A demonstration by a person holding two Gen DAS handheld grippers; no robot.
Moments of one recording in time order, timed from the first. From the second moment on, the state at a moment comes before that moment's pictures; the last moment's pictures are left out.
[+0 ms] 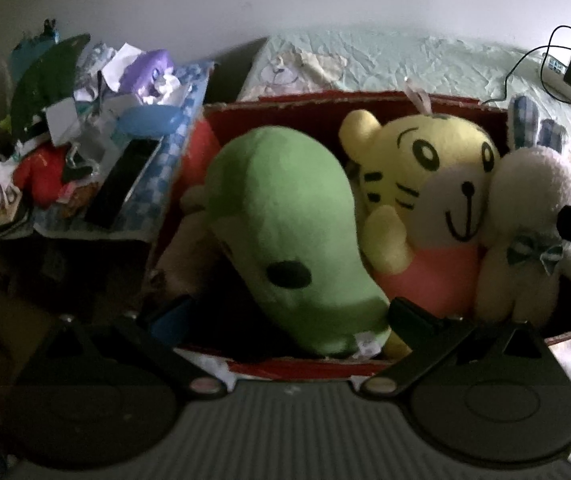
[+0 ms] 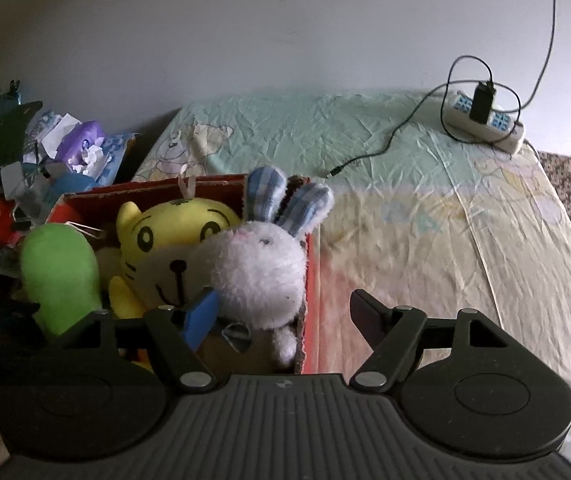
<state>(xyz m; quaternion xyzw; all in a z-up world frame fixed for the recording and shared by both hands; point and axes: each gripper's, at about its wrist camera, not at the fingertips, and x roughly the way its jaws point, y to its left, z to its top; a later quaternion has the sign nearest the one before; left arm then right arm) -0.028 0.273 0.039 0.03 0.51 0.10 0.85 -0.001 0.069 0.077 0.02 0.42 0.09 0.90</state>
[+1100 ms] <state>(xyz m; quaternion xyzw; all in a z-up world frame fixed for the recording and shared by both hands) -0.023 0.289 0.053 0.01 0.49 0.08 0.87 0.005 0.089 0.084 0.02 0.42 0.09 0.90</state>
